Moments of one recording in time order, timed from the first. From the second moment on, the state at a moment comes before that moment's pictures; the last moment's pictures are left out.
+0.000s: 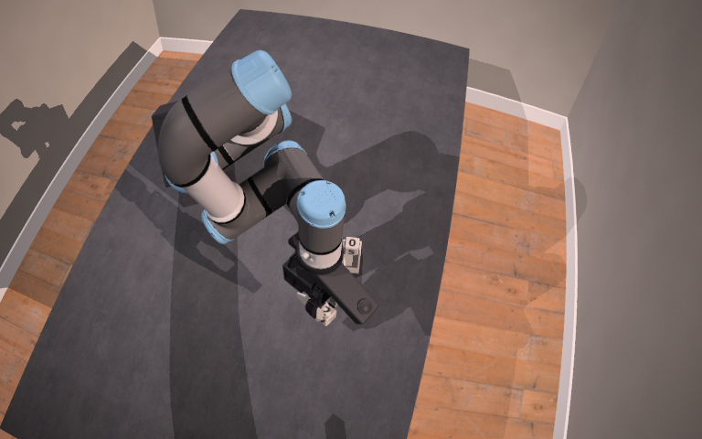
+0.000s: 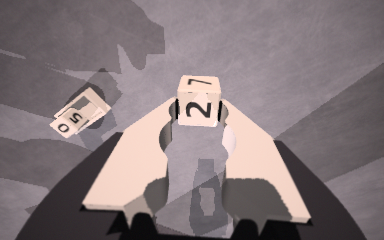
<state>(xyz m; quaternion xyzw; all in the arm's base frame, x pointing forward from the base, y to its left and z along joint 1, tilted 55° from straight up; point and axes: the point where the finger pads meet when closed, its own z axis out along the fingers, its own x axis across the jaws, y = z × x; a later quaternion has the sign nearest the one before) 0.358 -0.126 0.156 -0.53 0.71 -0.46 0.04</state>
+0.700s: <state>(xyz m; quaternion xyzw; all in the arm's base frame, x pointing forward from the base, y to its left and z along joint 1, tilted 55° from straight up) 0.356 -0.129 0.159 -0.51 0.72 -0.46 0.05</state>
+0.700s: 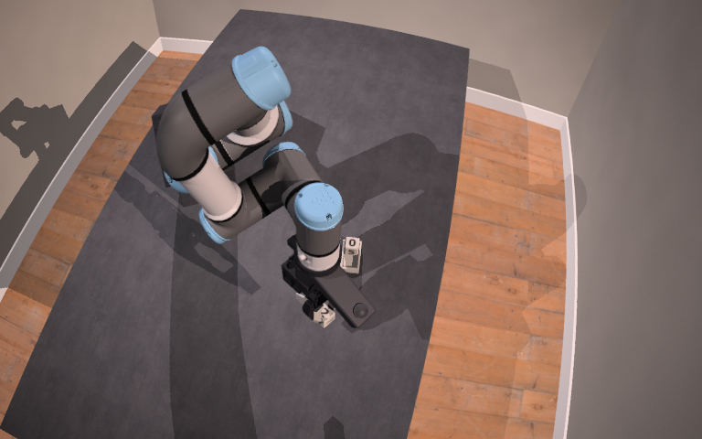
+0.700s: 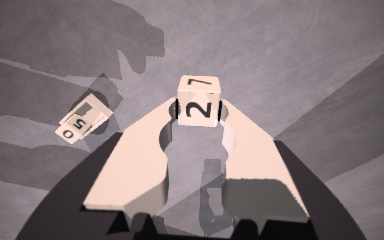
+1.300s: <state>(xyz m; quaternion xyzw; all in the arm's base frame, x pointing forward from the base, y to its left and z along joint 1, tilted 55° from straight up) 0.360 -0.134 0.155 -0.51 0.72 -0.46 0.05</state>
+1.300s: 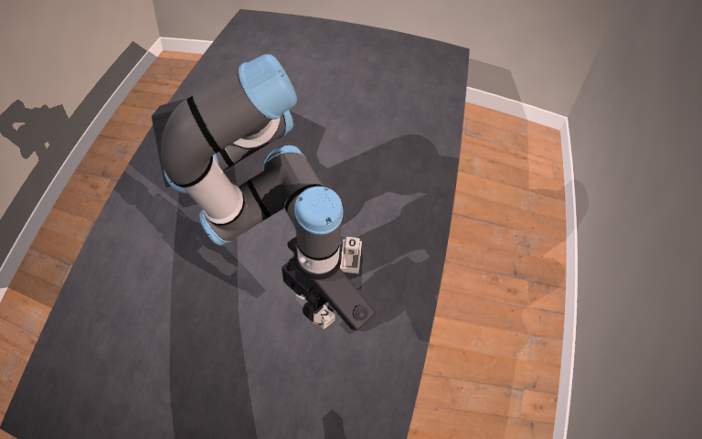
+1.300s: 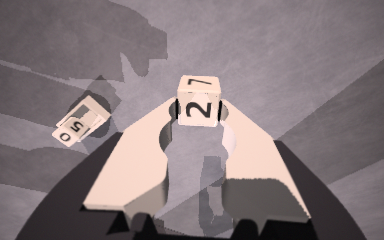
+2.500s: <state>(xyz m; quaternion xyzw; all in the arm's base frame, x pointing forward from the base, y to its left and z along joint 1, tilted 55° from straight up) 0.395 -0.173 0.120 -0.51 0.72 -0.46 0.05</state>
